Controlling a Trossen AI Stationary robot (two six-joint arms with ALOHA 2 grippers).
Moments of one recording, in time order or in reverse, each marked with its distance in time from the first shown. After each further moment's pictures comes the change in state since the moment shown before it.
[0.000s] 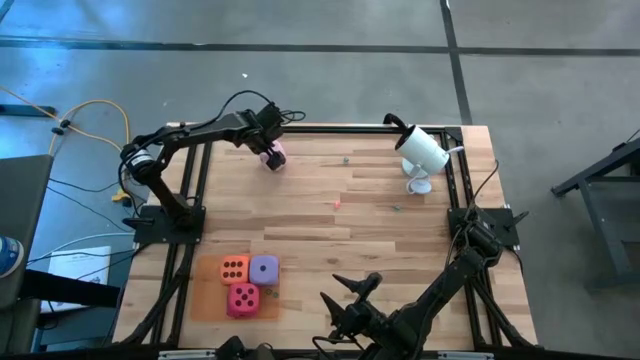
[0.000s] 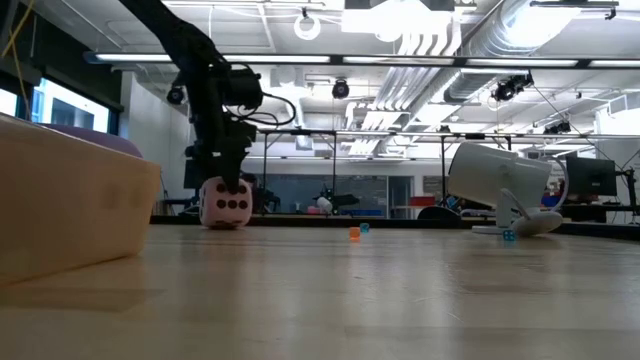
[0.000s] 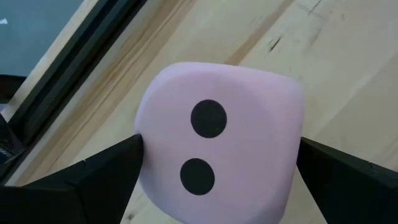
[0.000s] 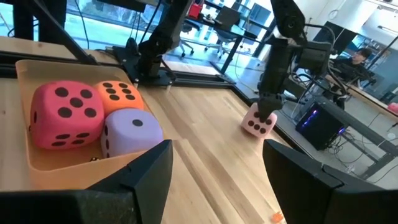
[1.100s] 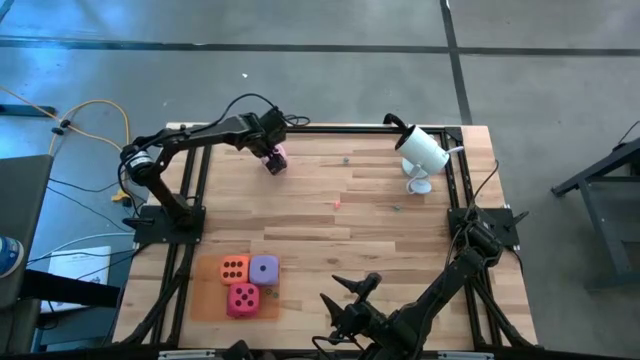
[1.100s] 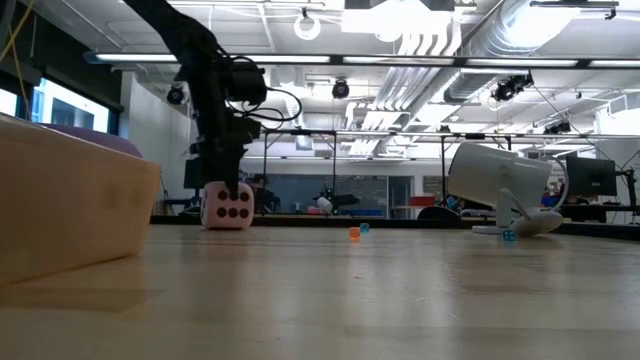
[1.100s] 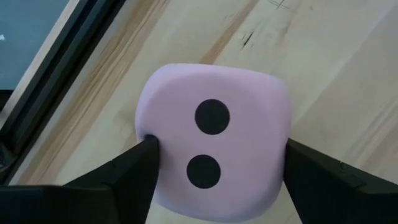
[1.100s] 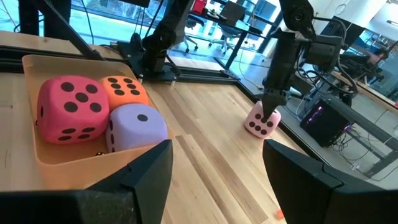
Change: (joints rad) left arm -0.051 -0.001 0.000 -0.010 -0.001 0.030; right arm 0.000 0.000 0.000 0.000 -0.027 0.002
